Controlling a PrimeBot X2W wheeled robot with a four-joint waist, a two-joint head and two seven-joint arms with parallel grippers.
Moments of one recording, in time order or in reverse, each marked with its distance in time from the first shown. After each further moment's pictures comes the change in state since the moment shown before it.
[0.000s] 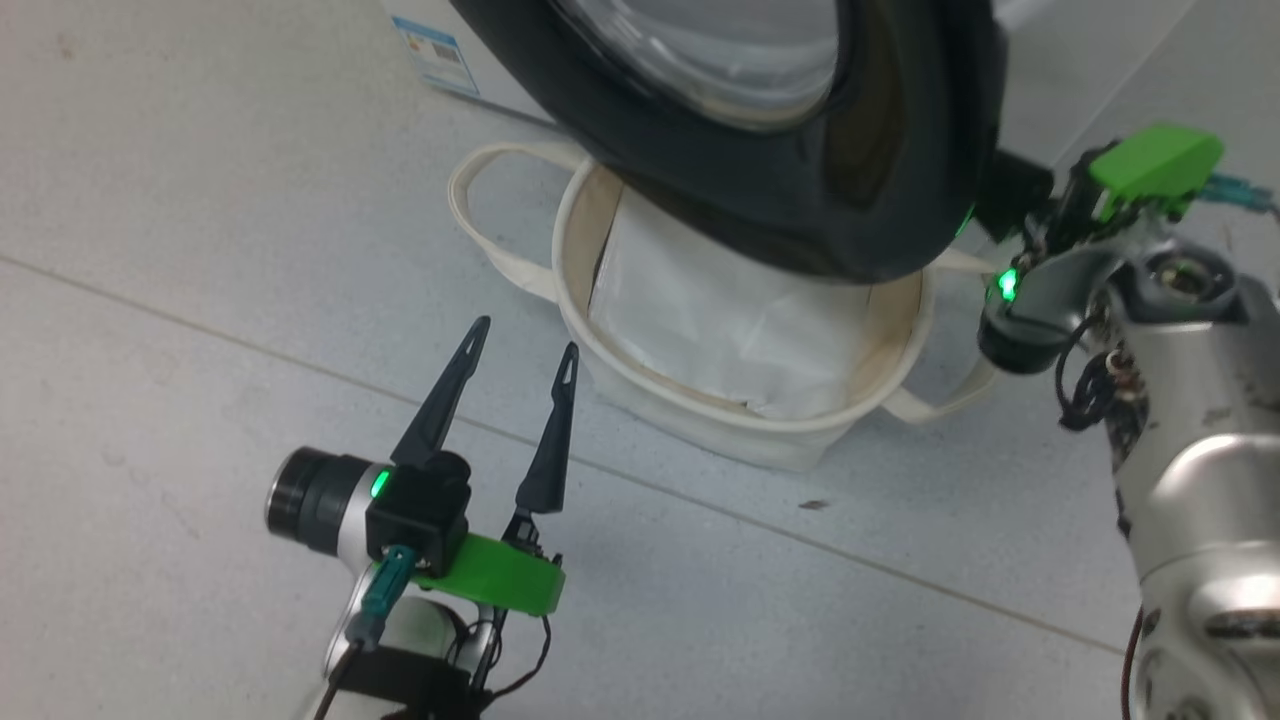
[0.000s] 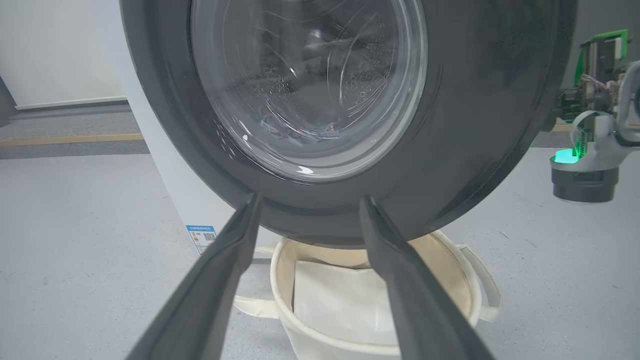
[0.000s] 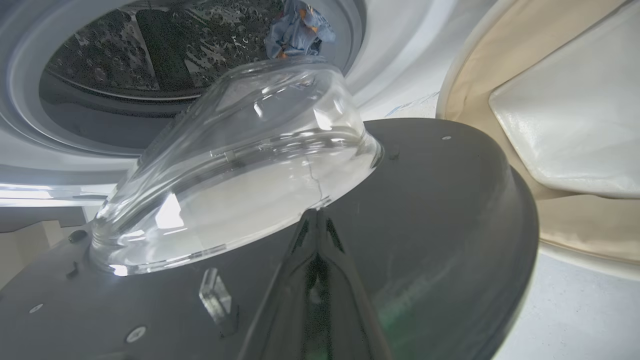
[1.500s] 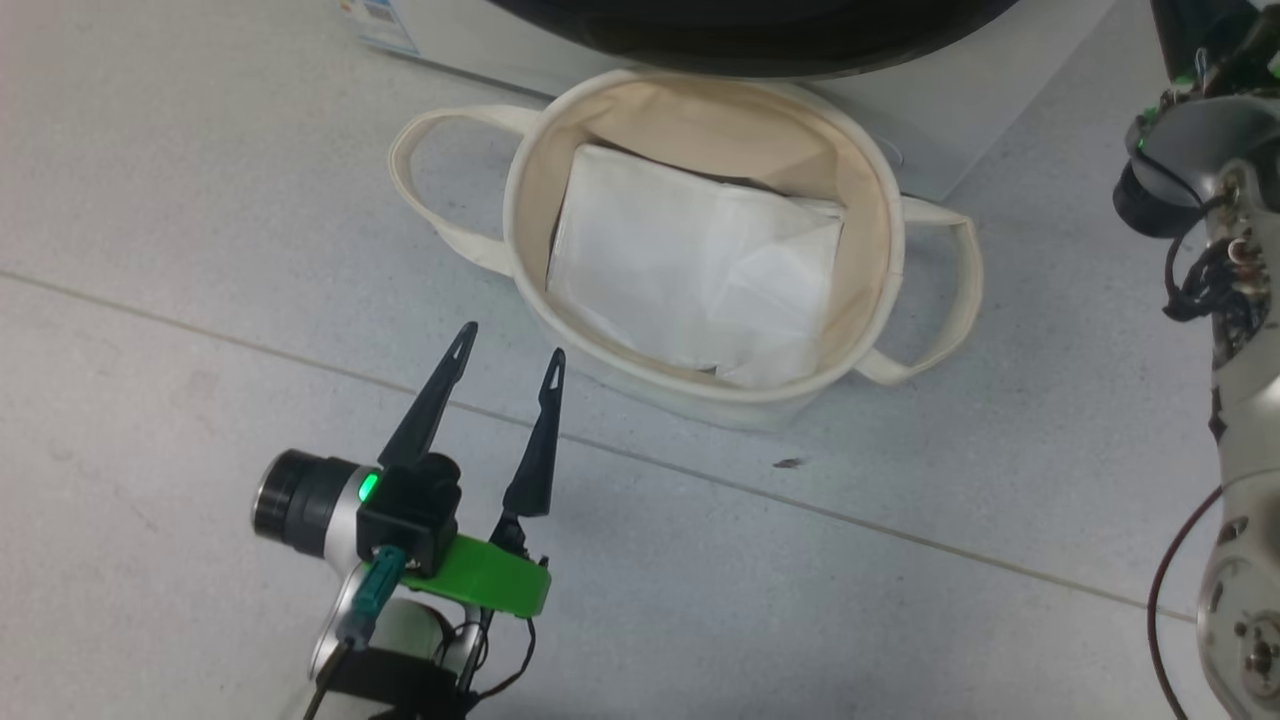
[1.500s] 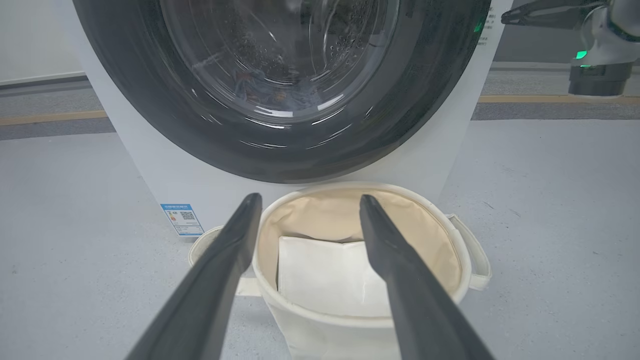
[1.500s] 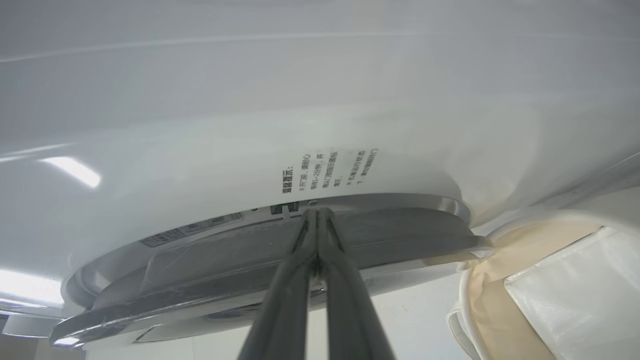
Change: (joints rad) left arm 0.011 0.023 0.007 0.008 0.003 -0.002 0.006; right arm -0.100 -0.068 -0.094 -0.072 -0.033 0.004 -0.336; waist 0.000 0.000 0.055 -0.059
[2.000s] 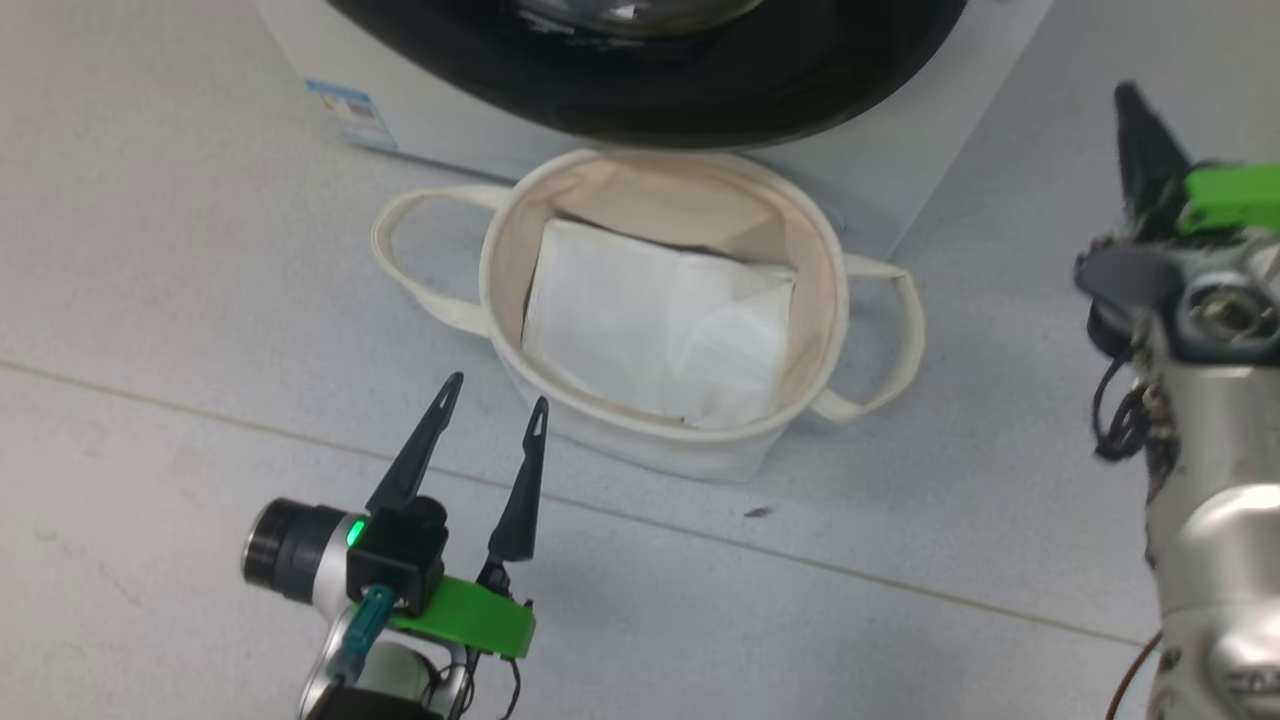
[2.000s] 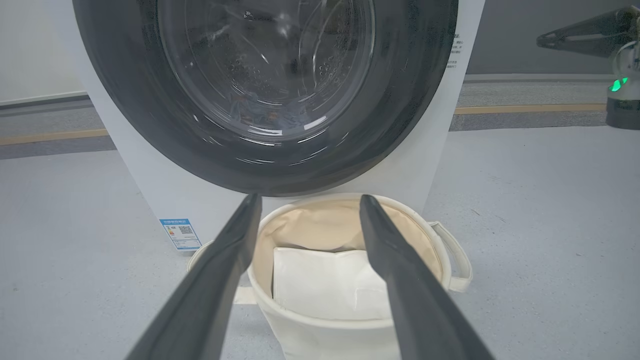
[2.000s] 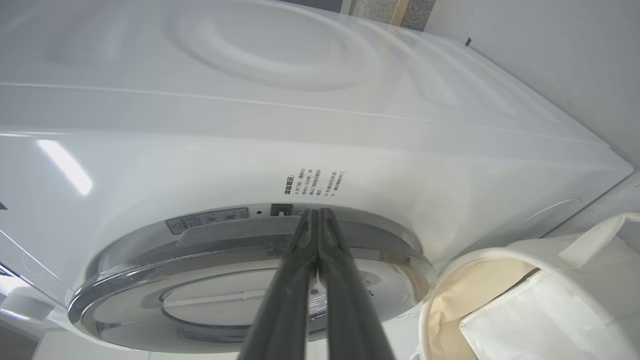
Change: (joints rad) left arm 0.078 0.025 0.013 -0.004 -0.002 -0.001 0.000; right arm 0.281 0.072 0.031 -0.202 -0.111 0.000 -0.235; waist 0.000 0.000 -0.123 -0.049
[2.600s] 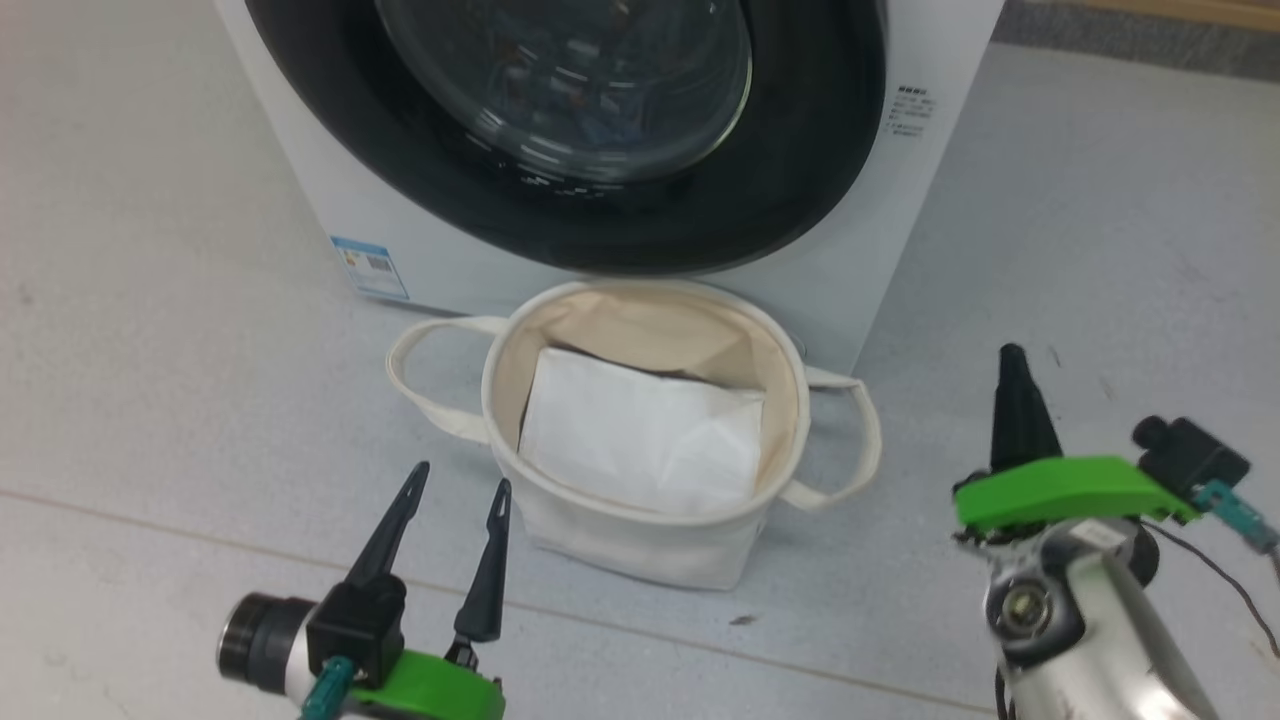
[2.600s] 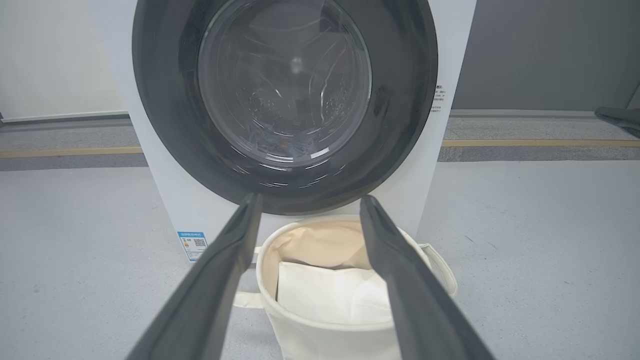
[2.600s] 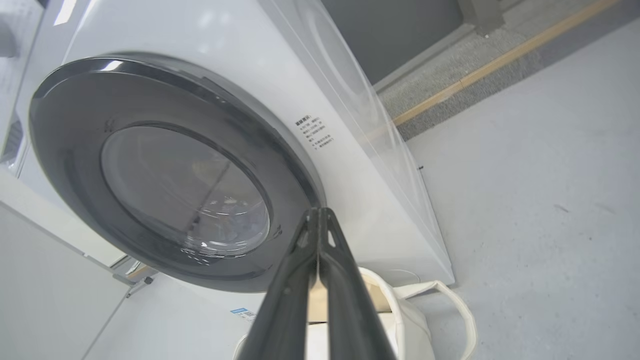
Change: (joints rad) left arm 0.143 0.019 0.040 -0.012 -0.059 -0.012 0.000; right arm 0.493 0.060 0.262 -0.237 -0.695 0.000 -0.366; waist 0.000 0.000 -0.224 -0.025
